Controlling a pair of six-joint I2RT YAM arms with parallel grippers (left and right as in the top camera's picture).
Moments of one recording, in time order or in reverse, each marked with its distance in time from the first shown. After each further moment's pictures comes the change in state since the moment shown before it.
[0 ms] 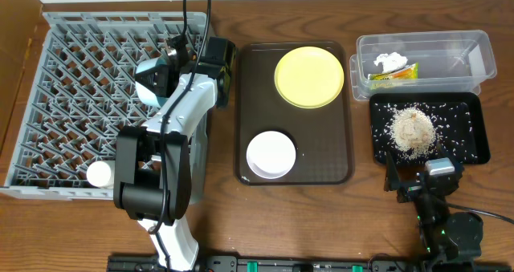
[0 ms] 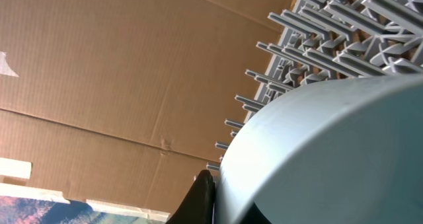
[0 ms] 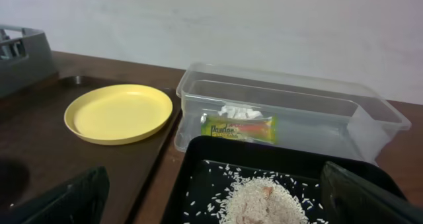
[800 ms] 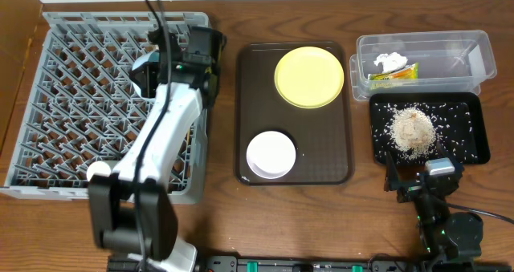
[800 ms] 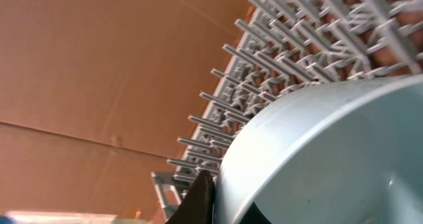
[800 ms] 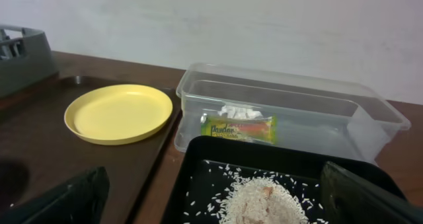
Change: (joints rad) left arm 0.003 -0.225 0.010 -0.076 0.262 0.000; right arm 0.000 0.000 0.000 0.000 0.000 0.000
